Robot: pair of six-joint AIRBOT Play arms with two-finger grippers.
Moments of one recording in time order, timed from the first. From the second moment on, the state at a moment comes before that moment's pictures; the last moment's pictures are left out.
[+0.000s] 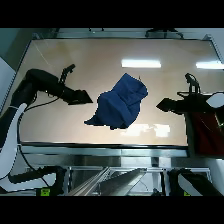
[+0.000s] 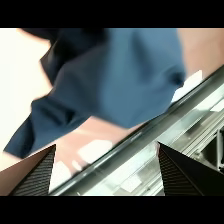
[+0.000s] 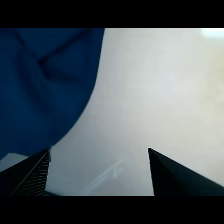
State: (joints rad) left arm -0.05 -1.39 1.19 -2.27 1.41 1.90; right arm -0.07 -1.08 0.92 -0.96 1.08 1.33
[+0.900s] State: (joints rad) left arm -0.07 -1.61 0.98 -2.30 1.20 1.99; right arm 0.02 -1.75 1.26 -0.65 0.91 1.11
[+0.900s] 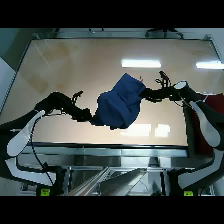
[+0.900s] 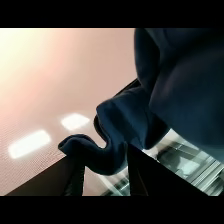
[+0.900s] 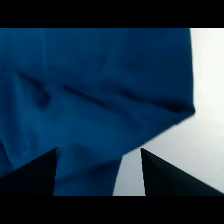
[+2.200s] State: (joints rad) left arm 0.32 -1.00 1.67 -2.30 1.29 1.98; right arm -0.07 -1.20 1.82 -0.71 1.26 1.04
